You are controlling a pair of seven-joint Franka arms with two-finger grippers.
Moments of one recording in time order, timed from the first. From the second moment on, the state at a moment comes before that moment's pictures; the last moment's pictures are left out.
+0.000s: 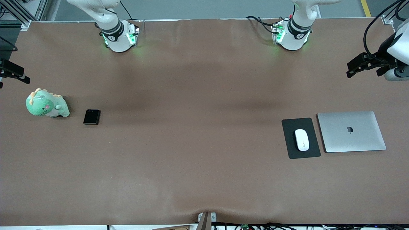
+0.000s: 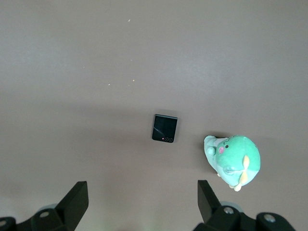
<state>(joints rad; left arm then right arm) 0.01 -0.07 -0.09 -1.59 0.02 1.50 -0.10 -0.10 -0.02 -0.09 -1.59 0.06 1.53 -0.33</state>
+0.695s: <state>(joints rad) 0.01 -0.07 -0.07 -1.58 0.02 1.50 -0.10 -0.01 -0.03 -0.13 -1.59 0.02 1.54 -0.33</state>
